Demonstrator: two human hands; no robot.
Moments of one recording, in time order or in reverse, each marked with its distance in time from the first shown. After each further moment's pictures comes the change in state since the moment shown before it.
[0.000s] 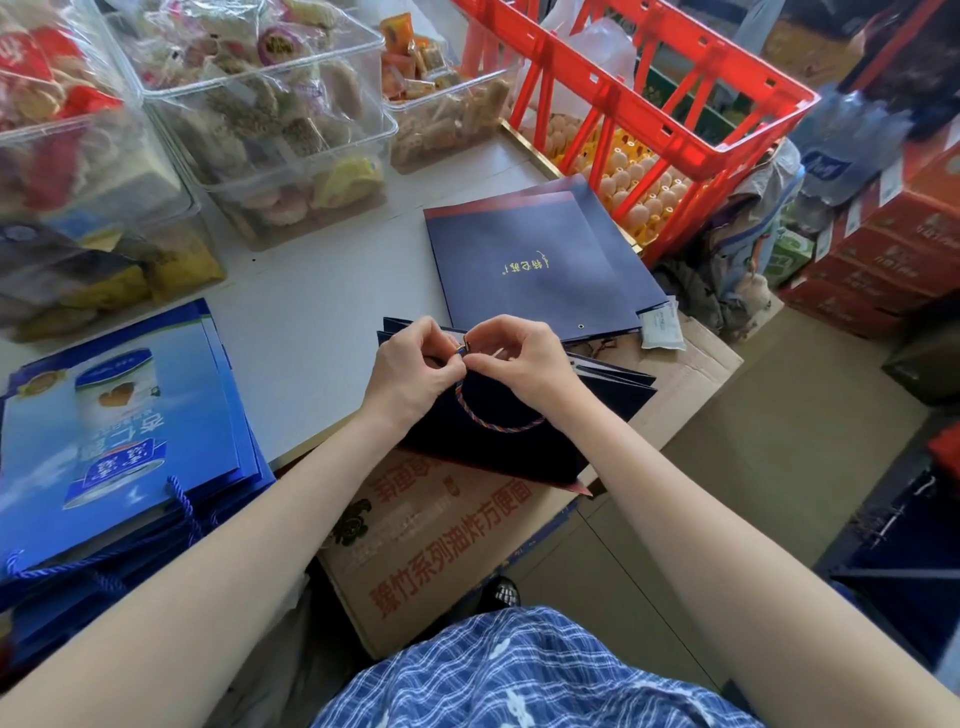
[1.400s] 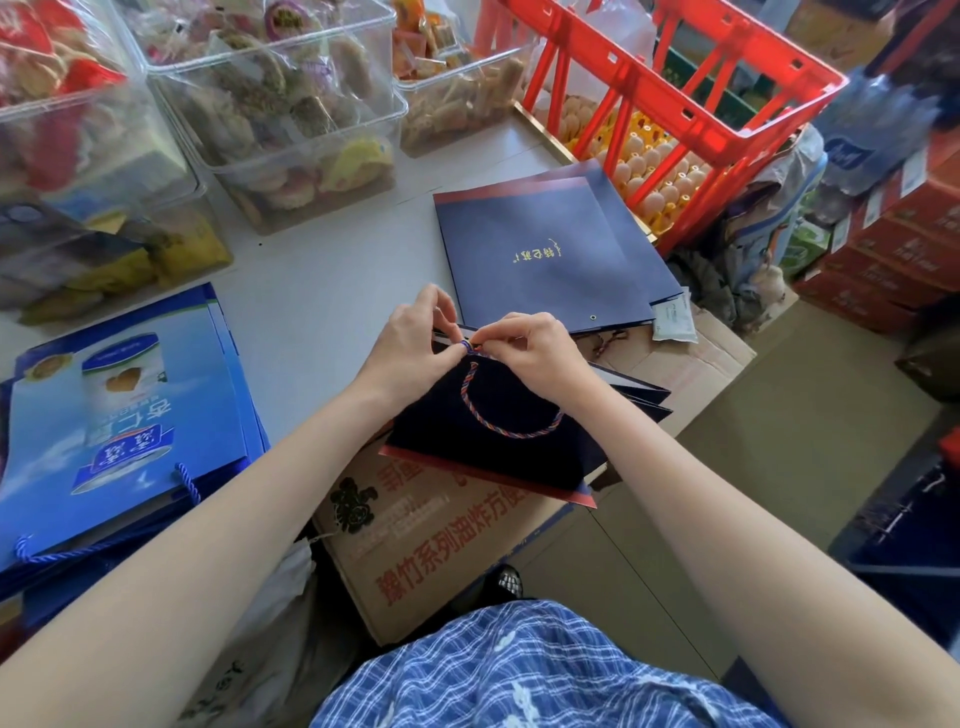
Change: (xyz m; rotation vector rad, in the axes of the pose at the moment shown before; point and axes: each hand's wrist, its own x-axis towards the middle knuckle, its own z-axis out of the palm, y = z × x) left_hand 0.015 -0.005 -0.014 0.136 -0.134 0.128; right_hand 0.010 0.007 0.001 -0.151 -0.091 -0.105
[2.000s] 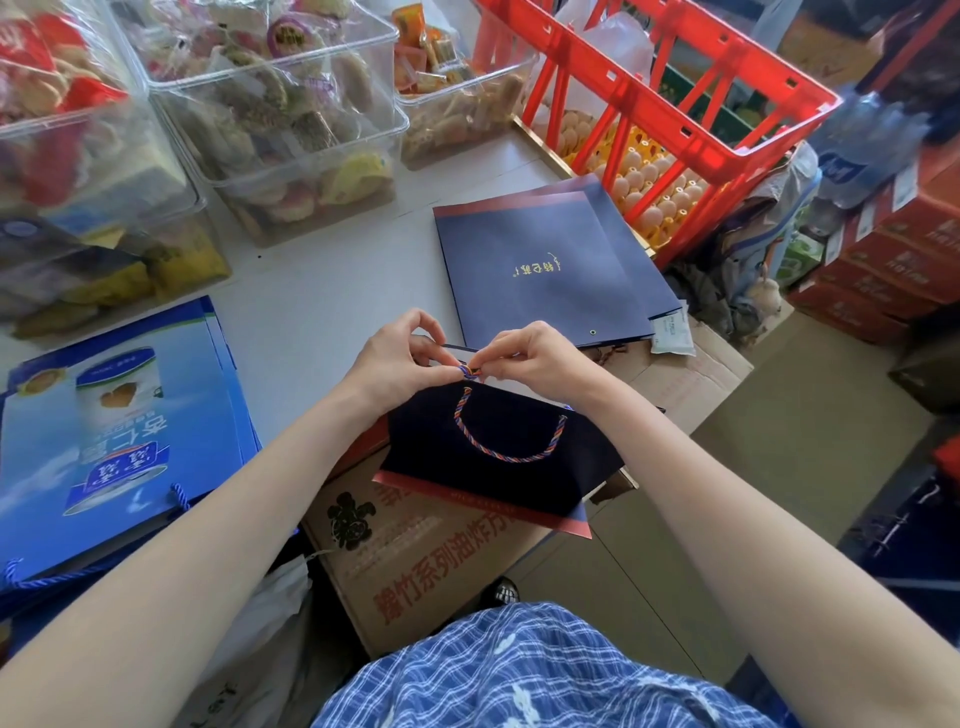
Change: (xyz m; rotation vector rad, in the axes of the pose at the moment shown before) left_hand 0.004 -0.007 -0.017 -0.251 -0.127 -0.213; right_hand 0.015 0.000 -0.015 0.053 -0.246 0.017
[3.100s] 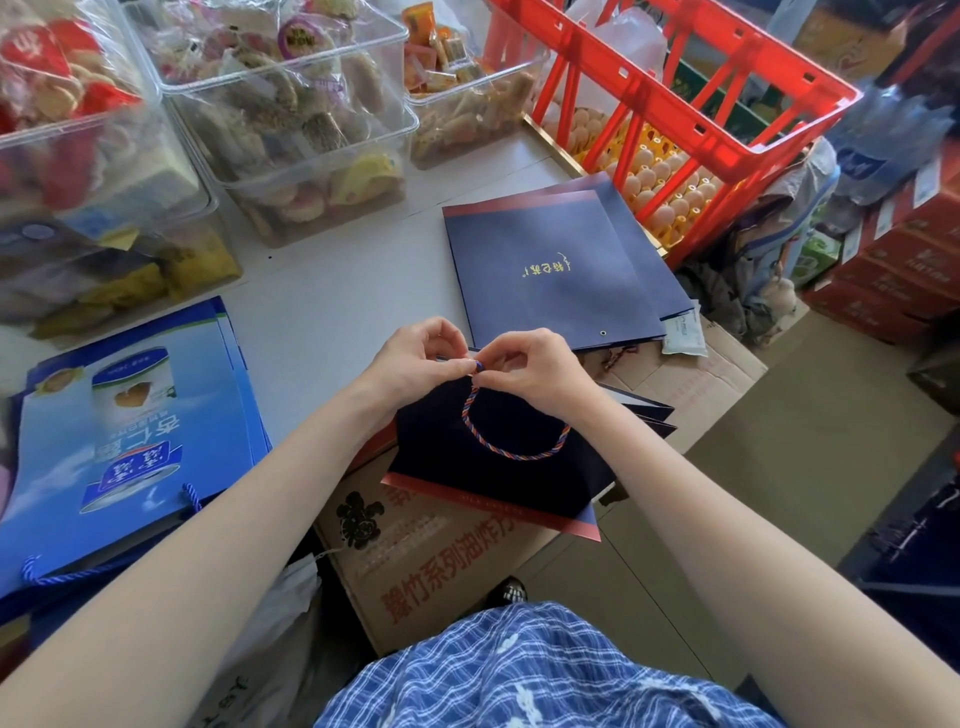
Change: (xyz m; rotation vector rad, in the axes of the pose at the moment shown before) left_hand 0.003 0.005 0.003 -0.052 -0.028 -0.040; right_hand -0.001 0.000 0.017 -0.050 0.149 0.009
